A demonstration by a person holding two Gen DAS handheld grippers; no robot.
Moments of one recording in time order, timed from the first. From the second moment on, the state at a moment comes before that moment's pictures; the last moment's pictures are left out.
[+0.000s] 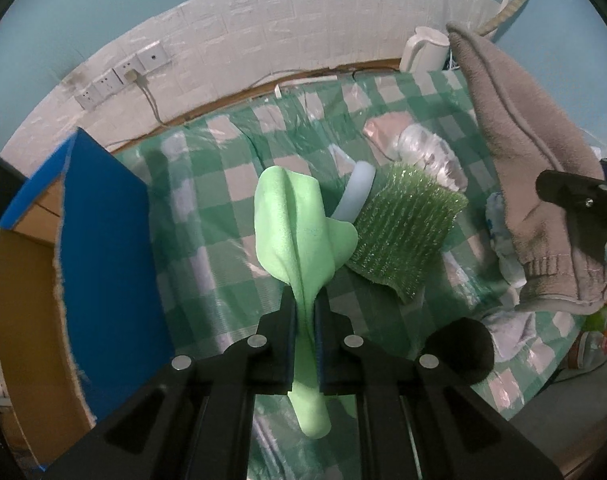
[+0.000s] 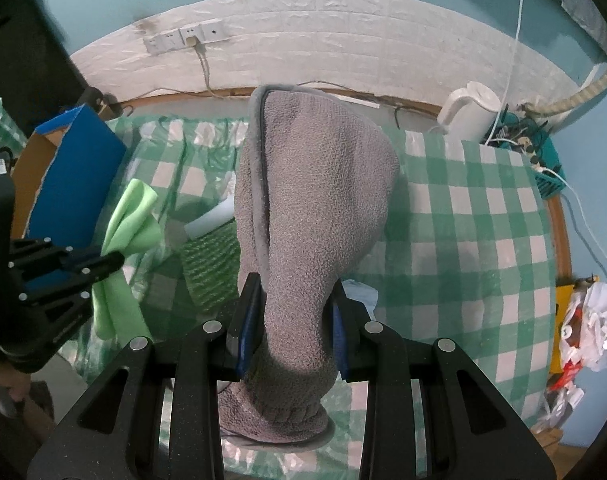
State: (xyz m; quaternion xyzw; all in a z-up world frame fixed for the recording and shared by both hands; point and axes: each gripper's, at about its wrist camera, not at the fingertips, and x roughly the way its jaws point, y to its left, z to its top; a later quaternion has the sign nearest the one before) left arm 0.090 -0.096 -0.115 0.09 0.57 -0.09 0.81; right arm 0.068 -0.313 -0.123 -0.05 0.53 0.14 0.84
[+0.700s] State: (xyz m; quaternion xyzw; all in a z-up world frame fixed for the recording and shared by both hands) left arm 0.042 -0.041 -0.038 0.10 0.50 -0.05 0.86; right arm 0.048 -0.249 -0.084 -0.09 0.50 0.17 0.84
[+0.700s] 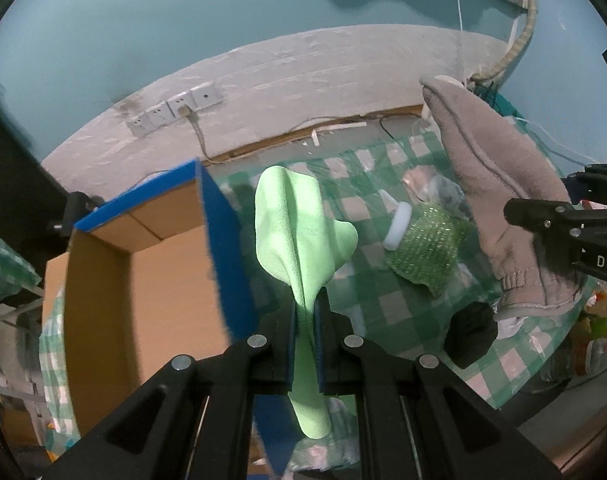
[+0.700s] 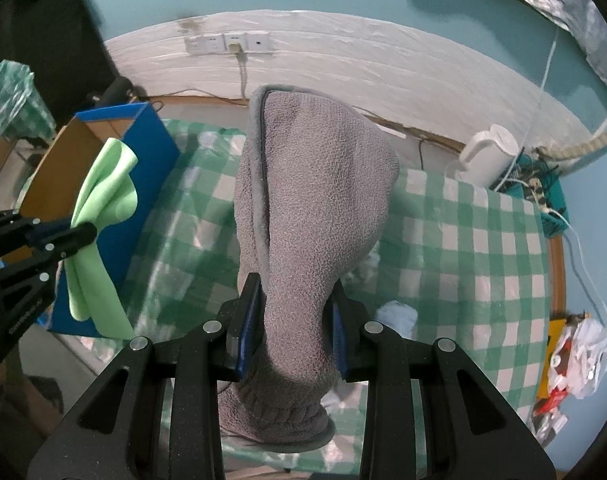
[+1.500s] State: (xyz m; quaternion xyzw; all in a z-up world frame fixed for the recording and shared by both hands) left arm 0.017 0.081 -0.016 0.06 0.47 0.03 0.88; right arm 0.041 -0.109 -0.047 -0.13 0.48 0.25 0.83
